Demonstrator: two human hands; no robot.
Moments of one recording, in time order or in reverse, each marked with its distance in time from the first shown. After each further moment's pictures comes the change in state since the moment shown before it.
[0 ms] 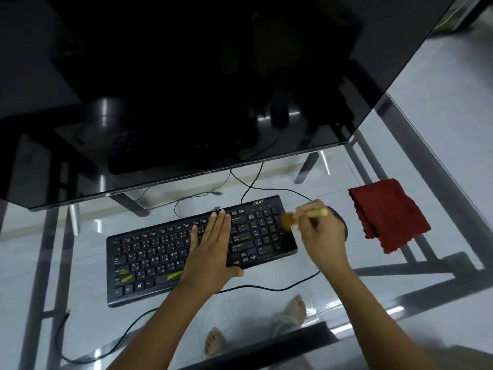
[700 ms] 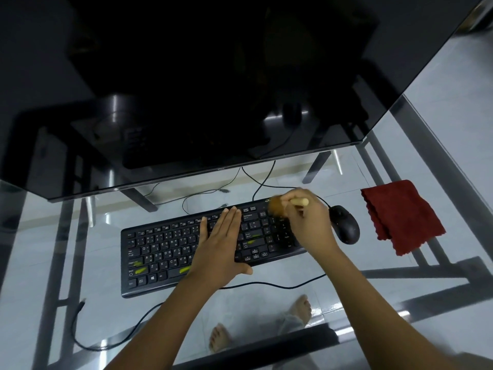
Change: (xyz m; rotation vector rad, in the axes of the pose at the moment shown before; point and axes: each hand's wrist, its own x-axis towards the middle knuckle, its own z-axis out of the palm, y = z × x) left_hand 0.000 -0.010 -0.005 0.017 0.010 0.050; right_hand 0.016 -0.018 0.033 0.073 -0.135 -0.138
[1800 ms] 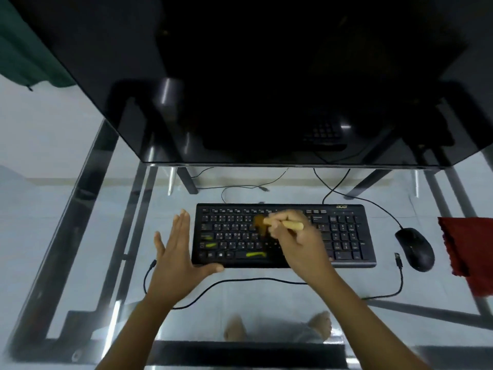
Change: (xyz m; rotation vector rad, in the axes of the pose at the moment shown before) left_hand -0.125 -0.157 0.003 -0.314 0.317 -0.349; right_hand -0.052 -0.070 0.116 0.059 -0.358 -0.105
